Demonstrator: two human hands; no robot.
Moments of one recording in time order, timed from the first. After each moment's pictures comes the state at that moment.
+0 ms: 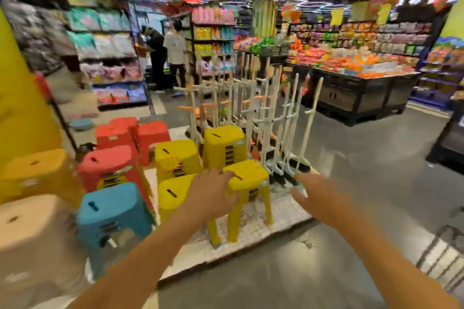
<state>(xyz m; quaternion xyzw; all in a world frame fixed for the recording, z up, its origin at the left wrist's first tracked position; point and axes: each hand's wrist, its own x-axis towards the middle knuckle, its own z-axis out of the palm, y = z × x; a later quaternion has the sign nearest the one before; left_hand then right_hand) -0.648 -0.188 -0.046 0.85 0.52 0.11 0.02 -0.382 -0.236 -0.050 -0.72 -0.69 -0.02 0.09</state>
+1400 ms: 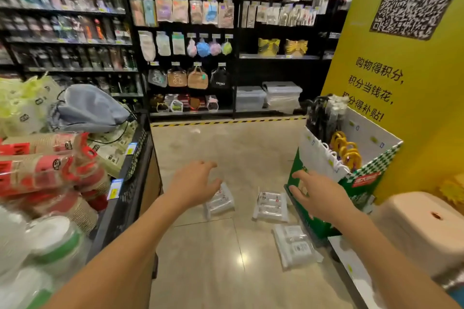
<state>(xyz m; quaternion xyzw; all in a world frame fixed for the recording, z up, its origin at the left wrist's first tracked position) -1.165 -0.756 -0.083 0.08 0.99 0.14 -0.02 -1.160 -0.452 -0.088 0.08 -0.99 0.04 0.04</state>
